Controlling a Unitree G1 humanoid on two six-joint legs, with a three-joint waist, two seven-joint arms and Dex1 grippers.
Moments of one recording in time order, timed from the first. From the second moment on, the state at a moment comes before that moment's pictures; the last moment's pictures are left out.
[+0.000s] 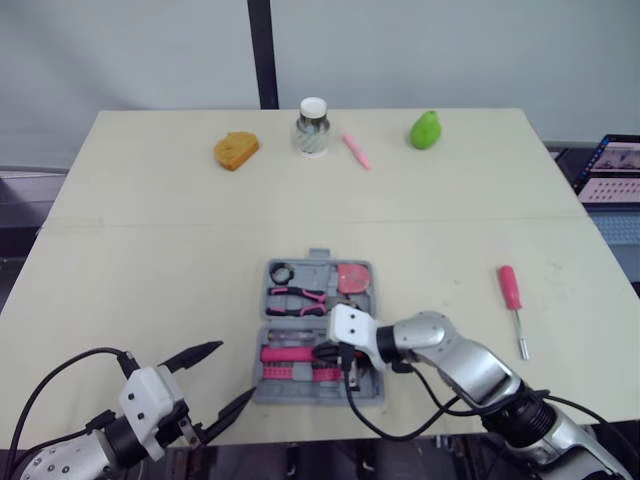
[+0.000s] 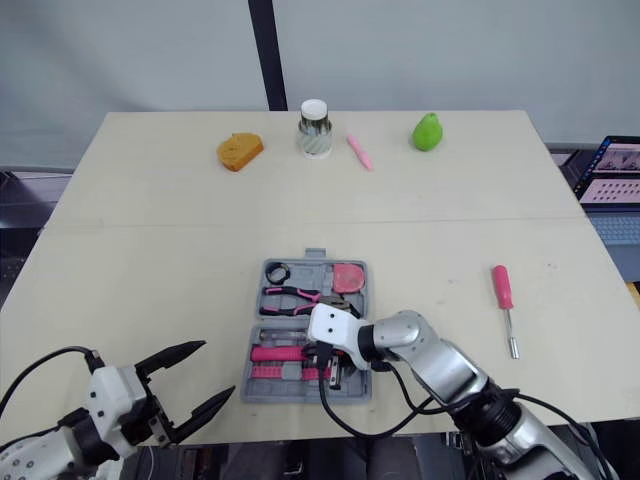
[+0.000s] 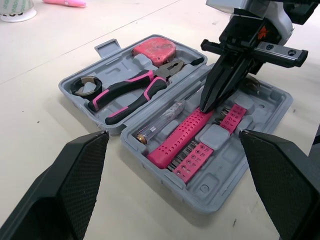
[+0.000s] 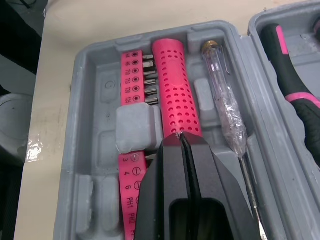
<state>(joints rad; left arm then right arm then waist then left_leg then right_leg) 0.65 0.49 0.30 -0.65 -0.35 0.03 -0.76 -0.40 -0.52 0.58 -0.27 0.14 0.56 0.88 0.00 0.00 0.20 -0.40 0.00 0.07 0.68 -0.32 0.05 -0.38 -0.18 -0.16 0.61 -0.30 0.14</state>
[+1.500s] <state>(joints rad) 0.61 0.49 0.27 -0.65 -0.35 0.04 -0.75 -0.42 -0.50 0.61 -0.23 0.15 0.70 0.88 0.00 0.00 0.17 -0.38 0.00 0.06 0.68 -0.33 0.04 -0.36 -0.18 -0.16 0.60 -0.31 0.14</state>
